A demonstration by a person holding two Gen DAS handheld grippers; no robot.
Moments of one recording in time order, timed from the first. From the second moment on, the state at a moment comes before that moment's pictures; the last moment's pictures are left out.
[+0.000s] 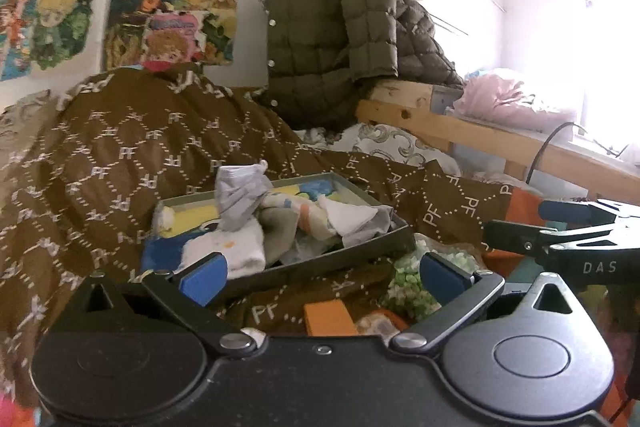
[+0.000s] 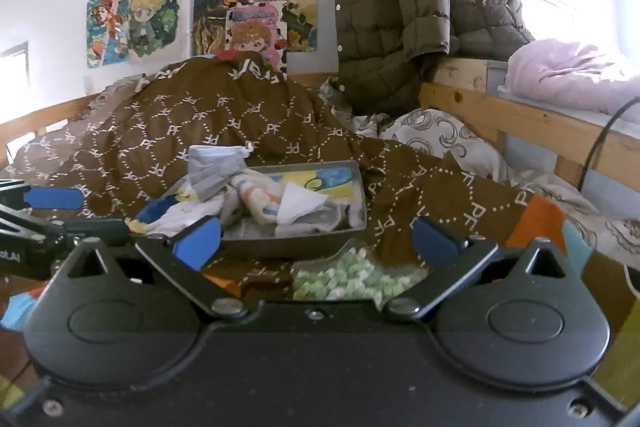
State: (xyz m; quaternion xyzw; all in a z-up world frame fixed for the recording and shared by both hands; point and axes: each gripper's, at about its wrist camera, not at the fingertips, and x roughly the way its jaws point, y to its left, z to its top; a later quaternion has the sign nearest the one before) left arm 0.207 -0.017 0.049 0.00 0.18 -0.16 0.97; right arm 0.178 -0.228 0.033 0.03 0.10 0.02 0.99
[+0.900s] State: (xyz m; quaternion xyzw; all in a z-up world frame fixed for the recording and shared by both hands) left arm 0.094 -0.006 -0.012 -0.01 0.24 -0.11 0.96; right arm 0.068 -0.196 -0.027 0.04 0.20 0.04 0.98
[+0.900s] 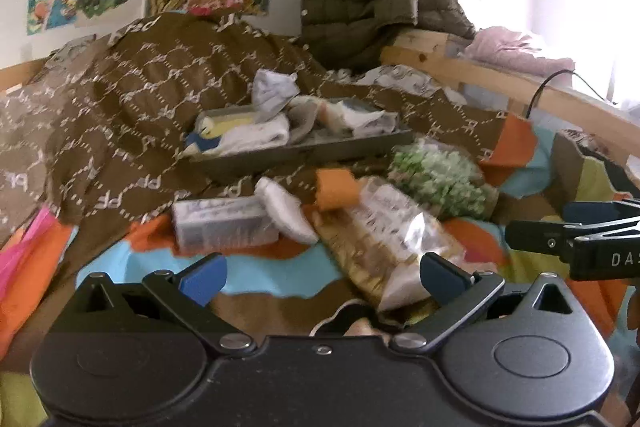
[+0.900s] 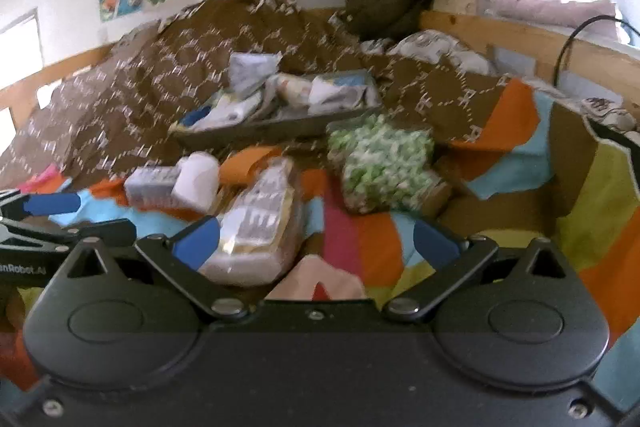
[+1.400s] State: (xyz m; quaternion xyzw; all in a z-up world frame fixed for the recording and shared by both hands) left arm 0.085 0.008 -0.021 -0.02 0.27 -0.06 0.96; right arm 0.077 -0.173 -0.029 0.01 0.22 0.08 0.97
